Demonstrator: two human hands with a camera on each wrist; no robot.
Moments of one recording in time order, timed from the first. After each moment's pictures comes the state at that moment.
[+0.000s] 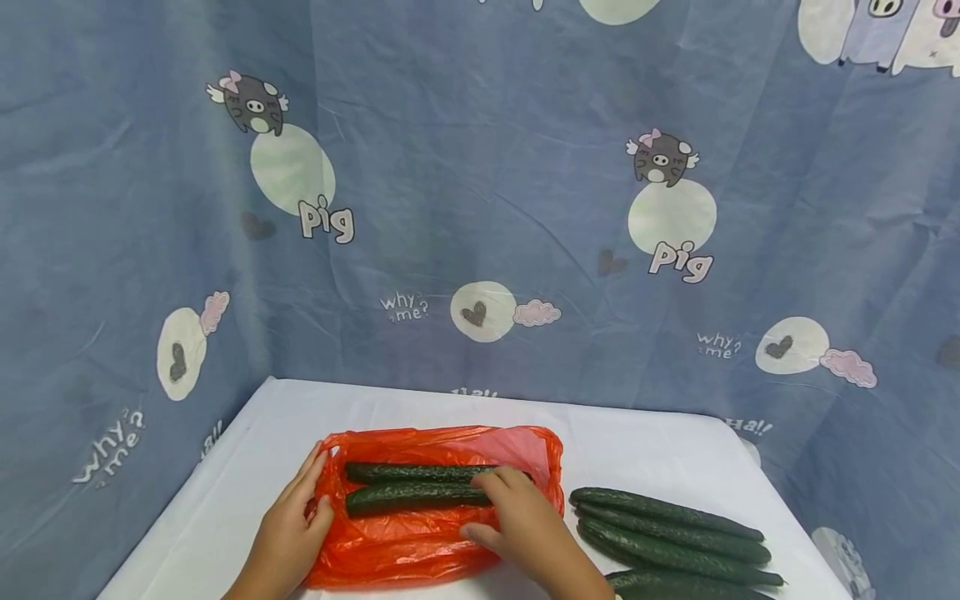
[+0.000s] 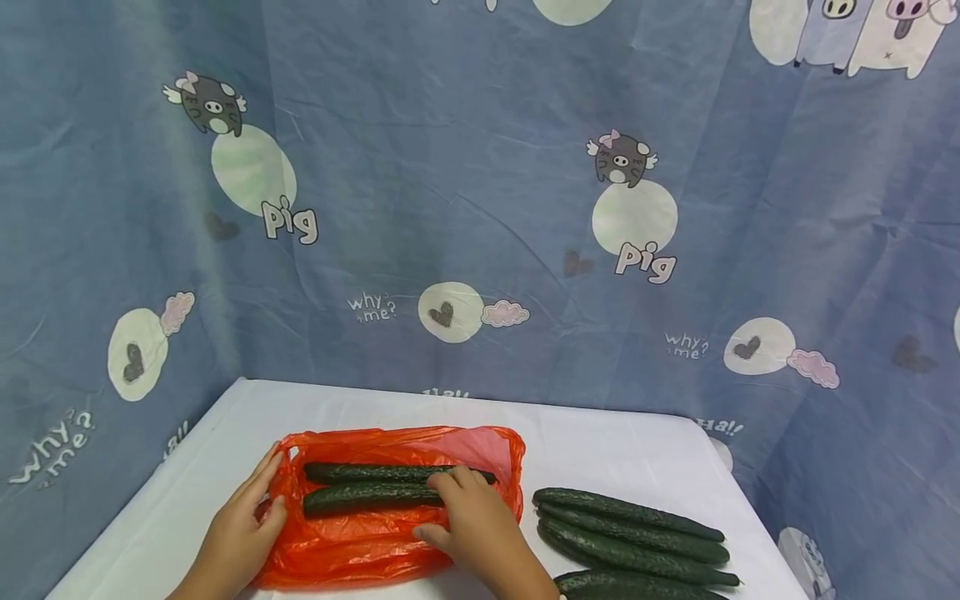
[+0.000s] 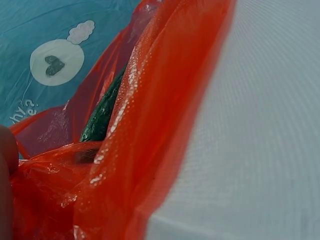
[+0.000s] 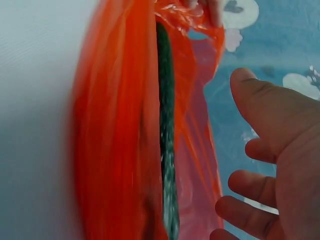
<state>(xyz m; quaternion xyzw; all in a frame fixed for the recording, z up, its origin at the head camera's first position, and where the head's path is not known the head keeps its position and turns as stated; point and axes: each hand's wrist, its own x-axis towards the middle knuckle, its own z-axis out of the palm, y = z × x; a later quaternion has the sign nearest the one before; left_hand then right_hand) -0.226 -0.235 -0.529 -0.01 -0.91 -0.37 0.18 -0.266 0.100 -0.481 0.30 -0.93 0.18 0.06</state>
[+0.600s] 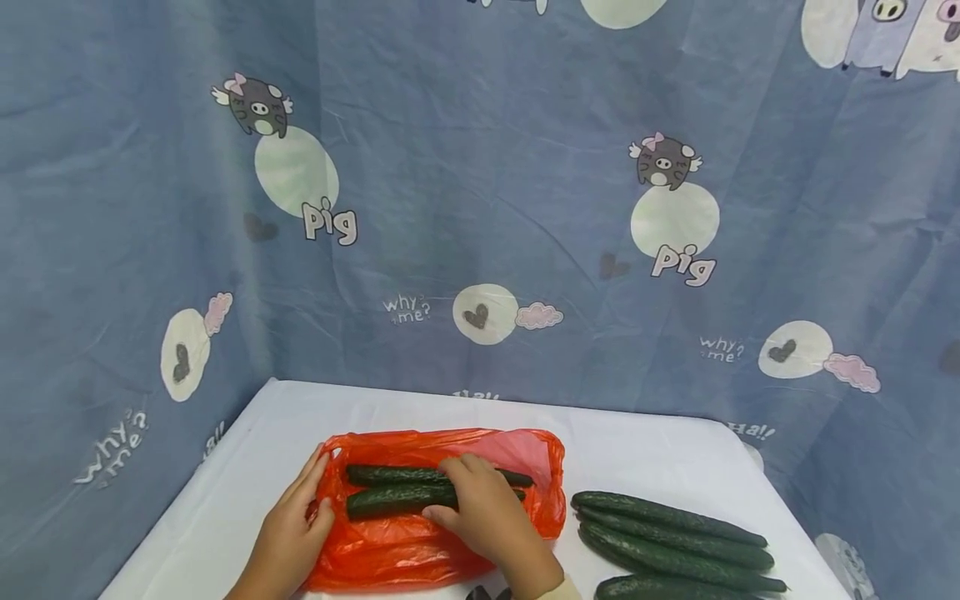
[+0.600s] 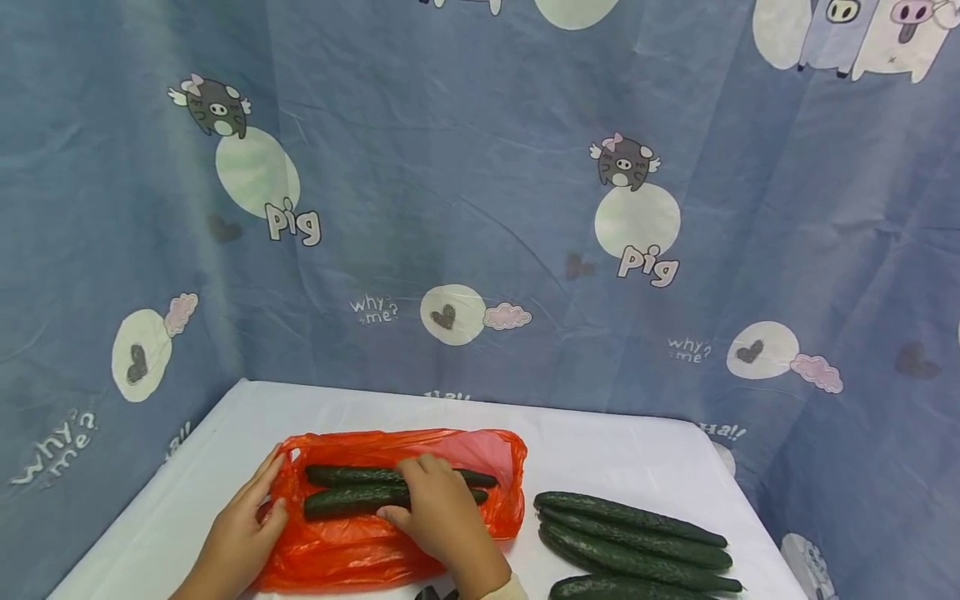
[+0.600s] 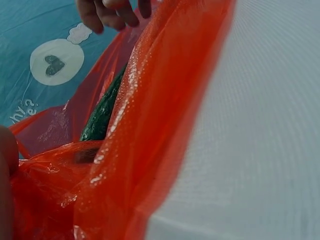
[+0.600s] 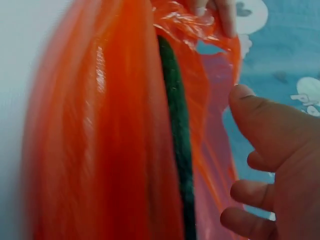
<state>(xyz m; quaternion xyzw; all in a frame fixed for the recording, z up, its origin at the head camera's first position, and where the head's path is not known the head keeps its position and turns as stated) -0.225 -0.236 -0.528 -0.01 -0.91 -0.37 0.17 -0.287 0.044 -0.487 0.28 -0.94 0.18 0.05</state>
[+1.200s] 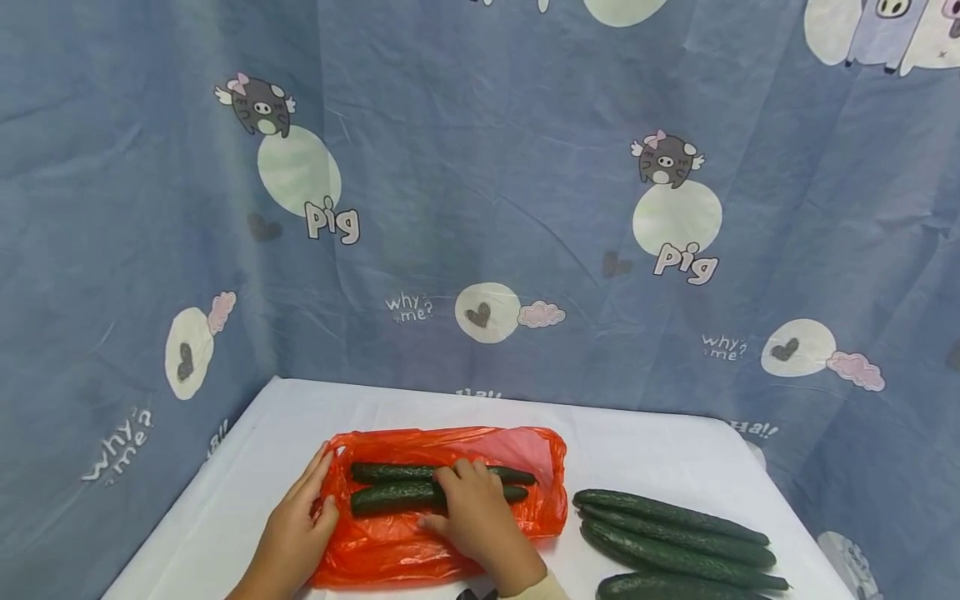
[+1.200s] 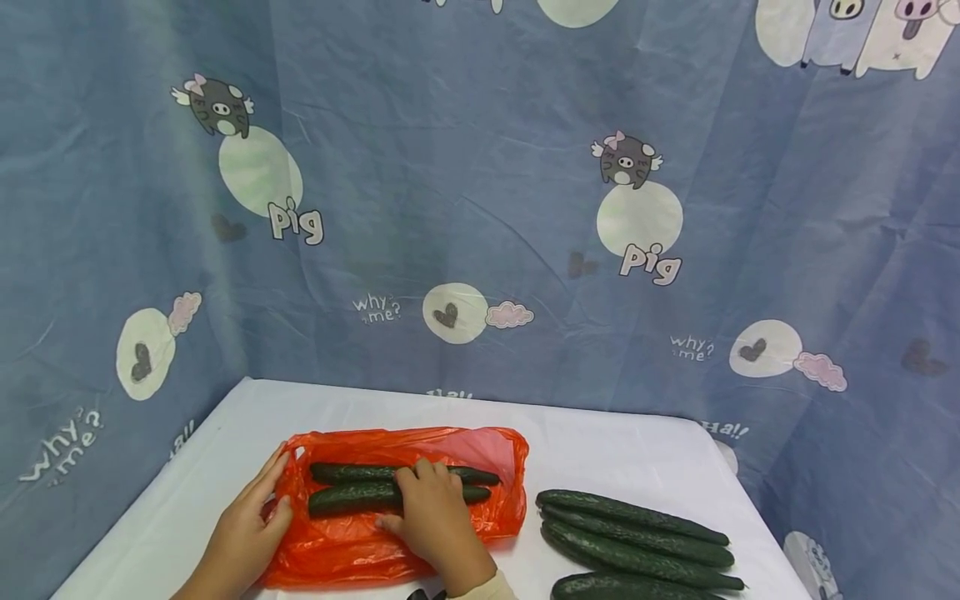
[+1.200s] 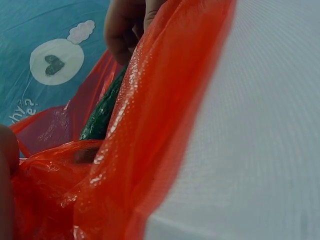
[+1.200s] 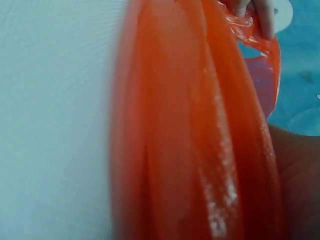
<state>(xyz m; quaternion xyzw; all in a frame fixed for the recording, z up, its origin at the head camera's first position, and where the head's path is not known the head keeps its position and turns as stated) -0.226 -0.234 -0.527 -0.01 -0.91 -0.38 0.16 -0.296 0.026 -0.522 0.27 -0.96 0.11 0.05</state>
